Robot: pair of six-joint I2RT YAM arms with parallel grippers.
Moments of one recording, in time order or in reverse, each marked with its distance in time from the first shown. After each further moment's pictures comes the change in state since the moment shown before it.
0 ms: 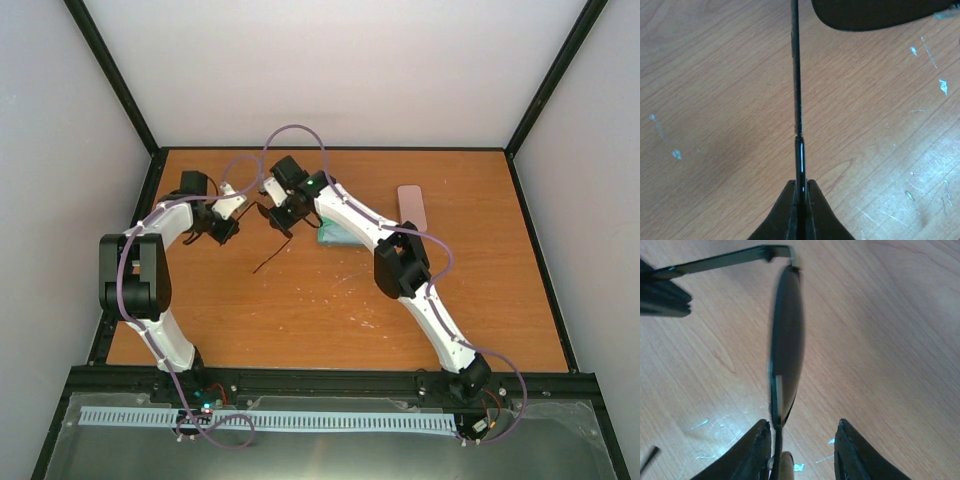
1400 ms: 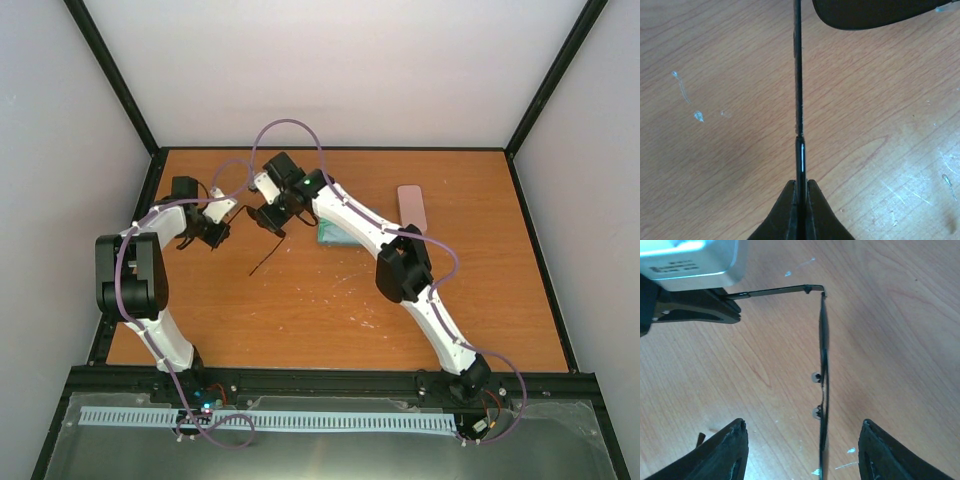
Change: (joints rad) left arm 0.060 0.002 -0.047 0.030 -0.027 0.000; right arm 0.037 -0.056 0.006 0.019 -0.012 -0.033
